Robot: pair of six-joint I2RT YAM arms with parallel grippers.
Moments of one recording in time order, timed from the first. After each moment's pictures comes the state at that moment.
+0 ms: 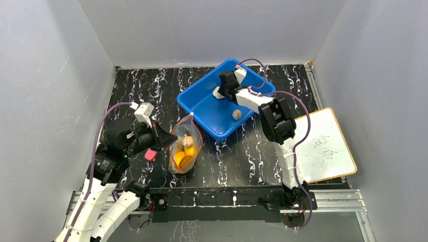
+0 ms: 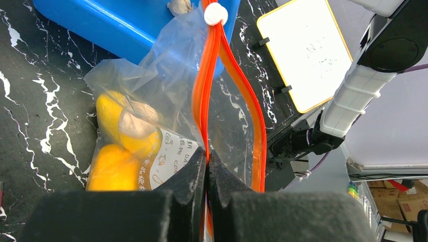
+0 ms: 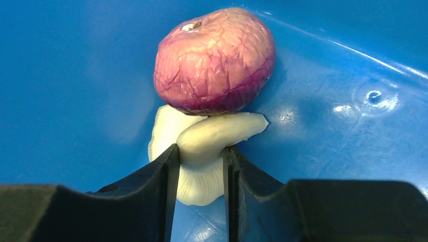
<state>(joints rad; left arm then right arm) -0.39 0.61 0.88 -0.70 0.40 -0.49 0.48 2.30 1.75 -0.13 0.37 0.79</state>
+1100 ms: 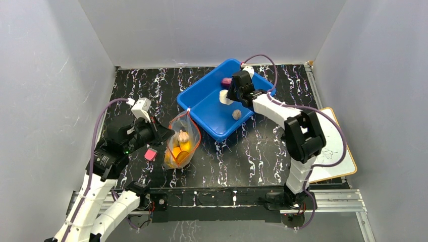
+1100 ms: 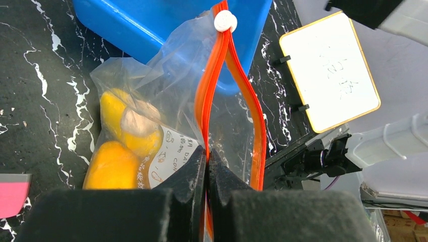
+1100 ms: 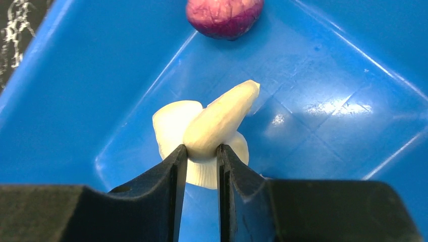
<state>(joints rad) -0.39 0.66 0.94 -0.72 0.29 -0.50 0.47 1.88 1.39 -0.14 0.21 0.58</state>
